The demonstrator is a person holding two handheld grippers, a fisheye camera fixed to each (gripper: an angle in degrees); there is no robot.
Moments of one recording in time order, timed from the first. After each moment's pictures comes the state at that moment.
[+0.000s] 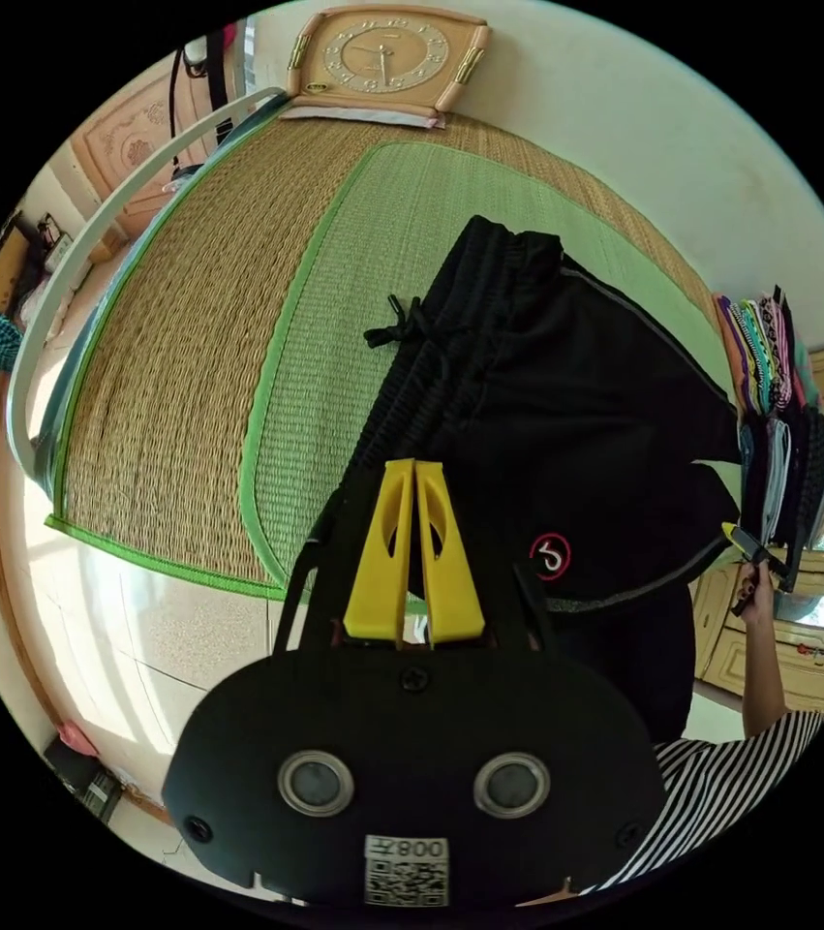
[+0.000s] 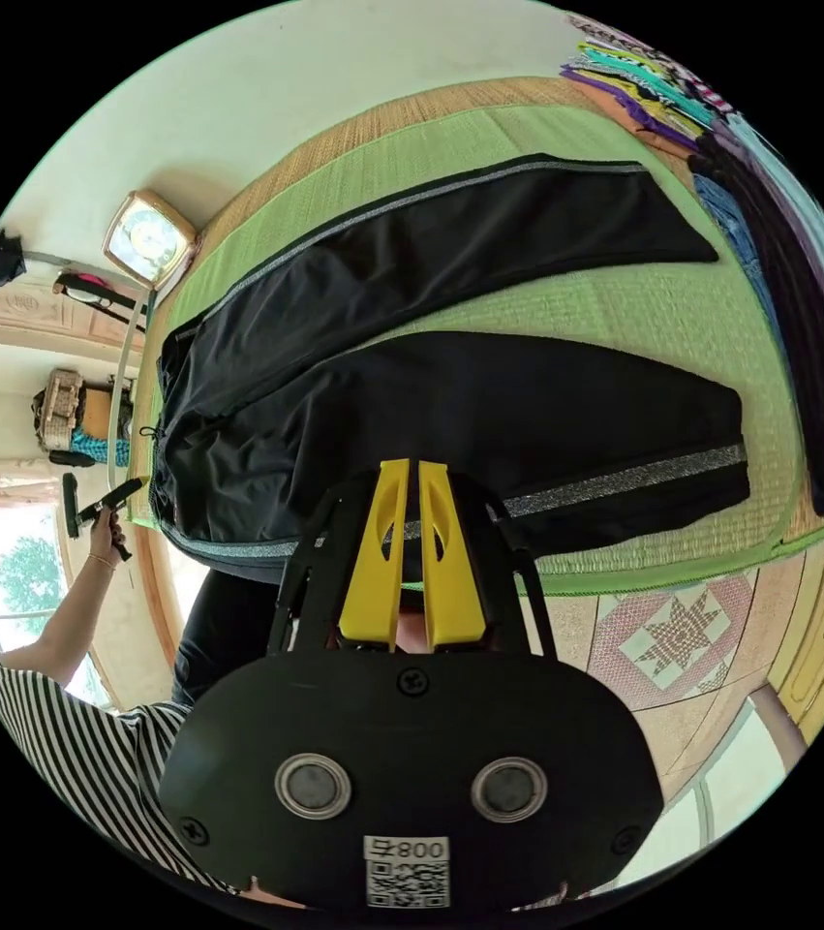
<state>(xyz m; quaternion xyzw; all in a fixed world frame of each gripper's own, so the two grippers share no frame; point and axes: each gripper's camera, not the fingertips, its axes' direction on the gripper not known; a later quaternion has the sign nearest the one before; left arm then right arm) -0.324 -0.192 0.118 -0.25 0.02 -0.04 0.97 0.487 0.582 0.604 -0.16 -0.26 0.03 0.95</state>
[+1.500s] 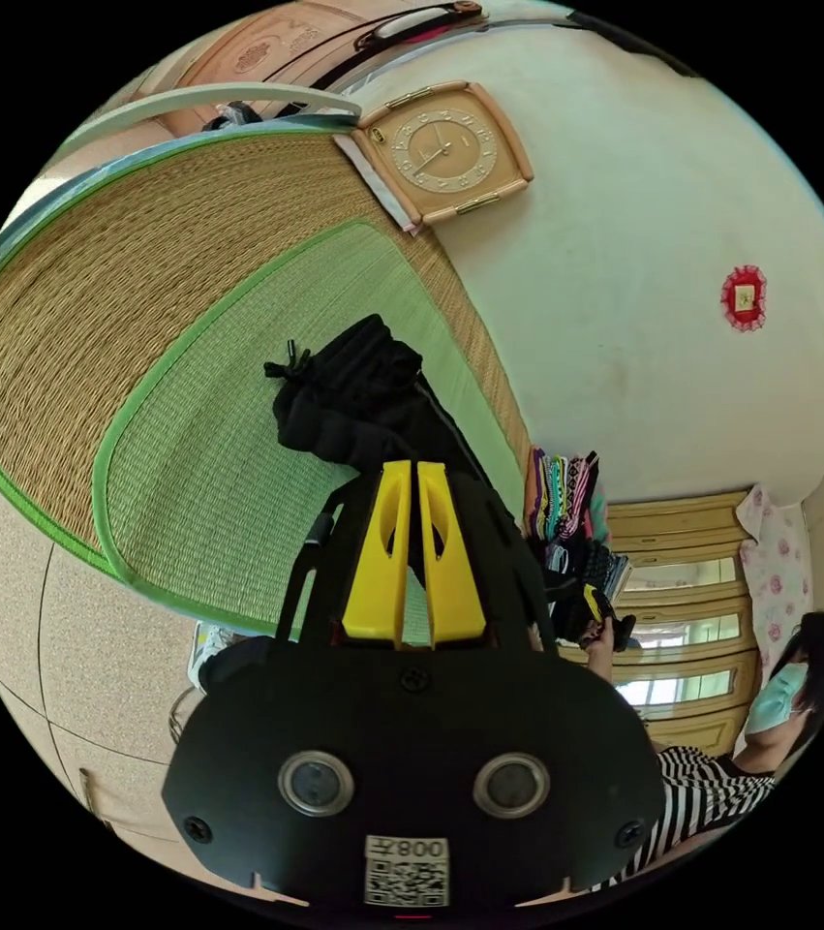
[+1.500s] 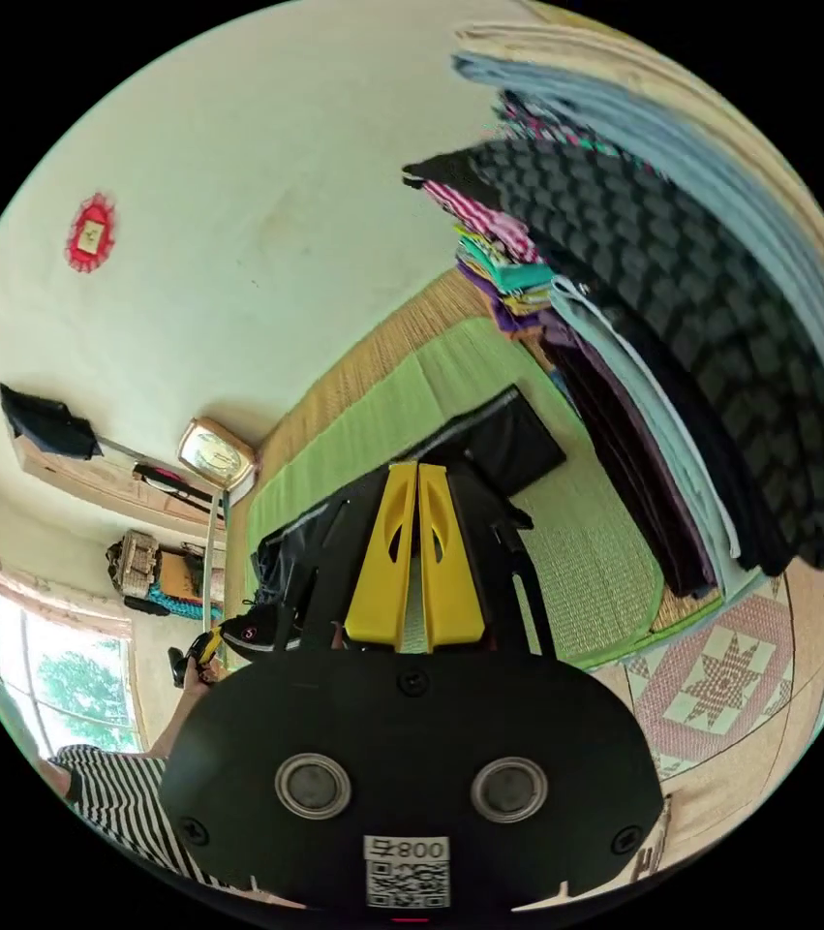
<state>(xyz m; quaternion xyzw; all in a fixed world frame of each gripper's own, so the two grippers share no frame) -0.511 -0.167 0.046 -0.09 0.28 -0.24 0.93 0.666 0.500 0.472 0.05 -0.35 0.08 0.93</state>
